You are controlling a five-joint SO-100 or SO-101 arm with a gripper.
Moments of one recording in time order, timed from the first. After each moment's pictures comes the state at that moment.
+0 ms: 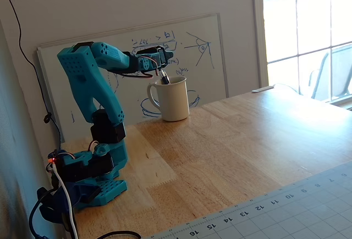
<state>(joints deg) -40.3 111.6 135.5 -17.0 74.2</state>
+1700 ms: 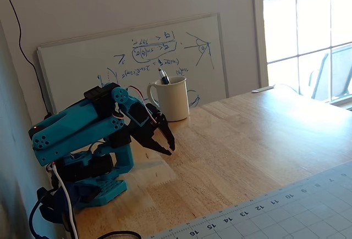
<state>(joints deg) -2.3 190.5 179.7 66.6 -2.7</state>
